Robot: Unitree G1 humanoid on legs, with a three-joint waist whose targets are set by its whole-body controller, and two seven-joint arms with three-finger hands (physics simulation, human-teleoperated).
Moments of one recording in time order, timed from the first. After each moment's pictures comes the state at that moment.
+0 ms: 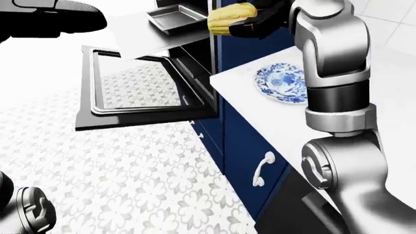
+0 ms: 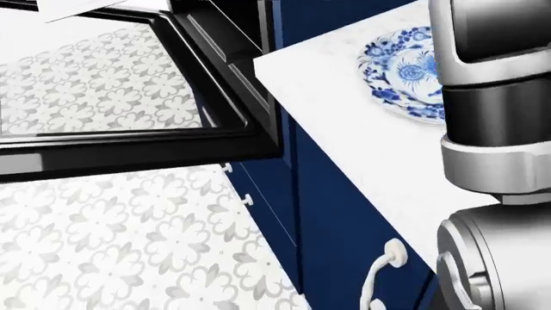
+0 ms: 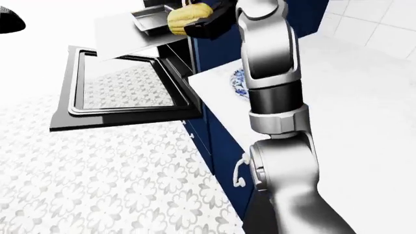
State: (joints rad) left arm -0.97 0.84 0.35 -0.46 -0.83 1.08 0.39; right arm -1.38 -0.26 -0.04 0.37 -0.20 0.80 0.26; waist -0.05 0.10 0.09
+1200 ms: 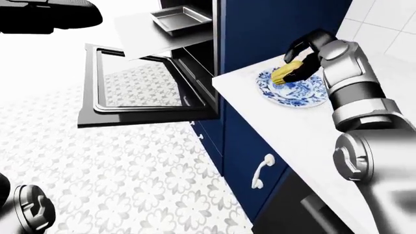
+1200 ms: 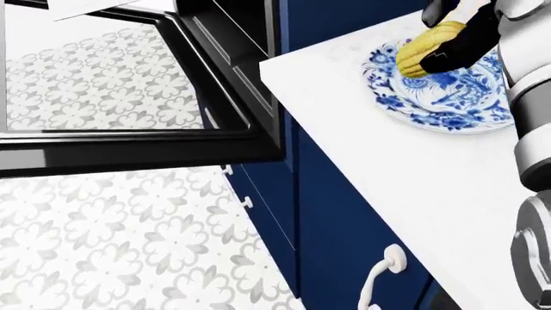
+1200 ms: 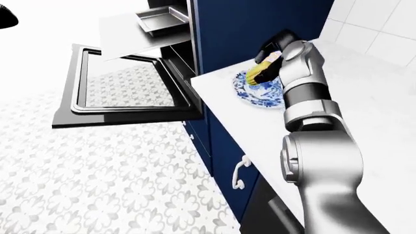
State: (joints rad) left arm -0.99 0.84 0.36 -0.48 -0.82 1.11 0.39; right arm -1.40 -0.47 -0.06 1.16 -0.68 0.37 0.30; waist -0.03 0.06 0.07
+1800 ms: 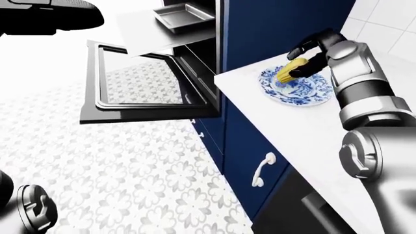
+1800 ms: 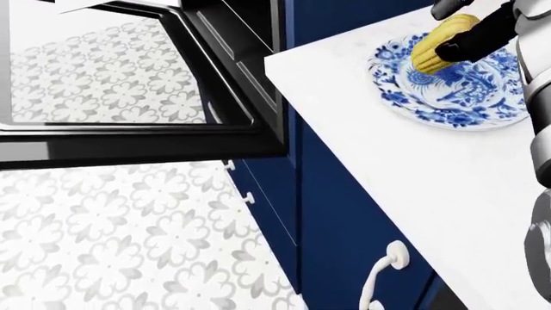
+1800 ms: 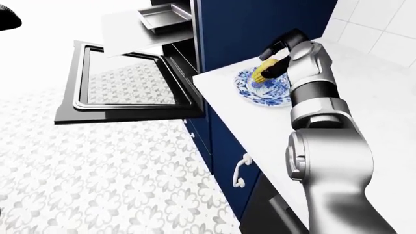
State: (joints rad) left arm -0.99 0.83 0.36 -0.48 -0.80 1.11 0.38; right arm -1.42 -0.51 -0.08 1.23 -0.65 0.37 0.25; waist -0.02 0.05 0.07
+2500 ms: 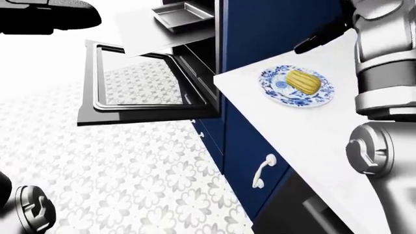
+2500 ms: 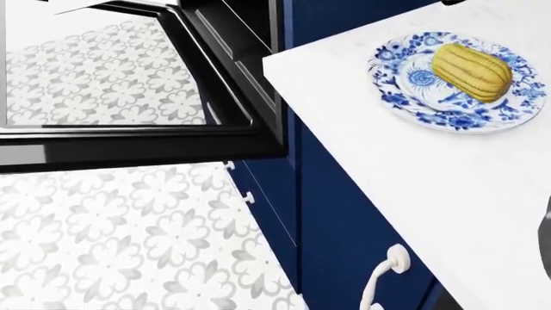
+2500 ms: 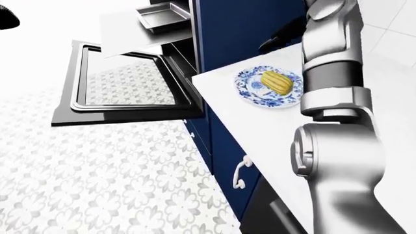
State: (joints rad) left arm -0.98 0.84 0.36 -0.46 -0.78 1.10 0.36; right arm -1.46 -0.54 -0.09 0.90 -0.61 0.50 0.35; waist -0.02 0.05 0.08
